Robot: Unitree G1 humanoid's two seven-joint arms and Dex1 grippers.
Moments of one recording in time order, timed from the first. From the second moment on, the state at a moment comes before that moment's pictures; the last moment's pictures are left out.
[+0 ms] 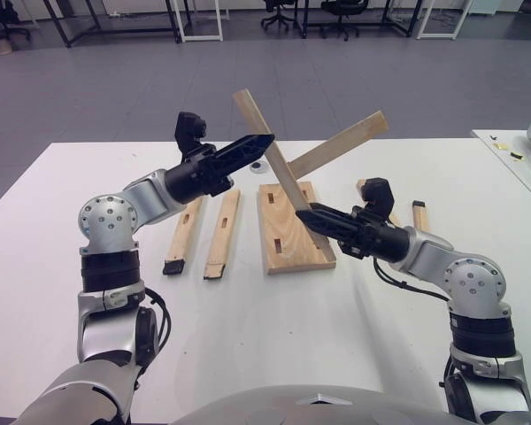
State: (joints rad) left arm -0.60 0.36 0.26 0.02 -1.21 1.10 -0.70; right arm -0.25 -0.37 -0.10 -0.29 1.21 1.00 0.68
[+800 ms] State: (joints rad) left arm -0.59 0.36 0.25 0.04 -1.17 1.06 -0.72; right arm -0.24 -0.32 -0.07 -0.25 1.19 1.01 0.64
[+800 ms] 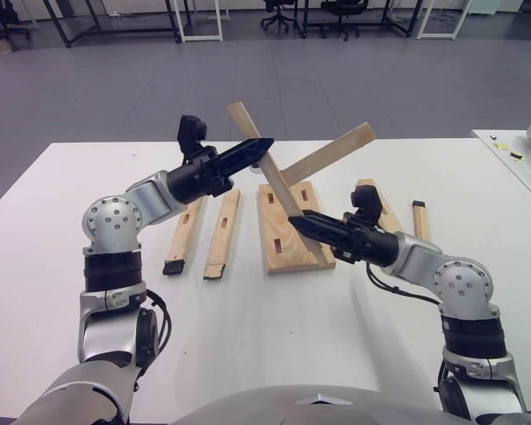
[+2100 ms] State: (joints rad) left arm -0.47 0.47 0.08 0.05 -0.69 0.41 -1.20; right arm -0.39 -0.50 -0.35 -0.09 1.06 0.89 0.53
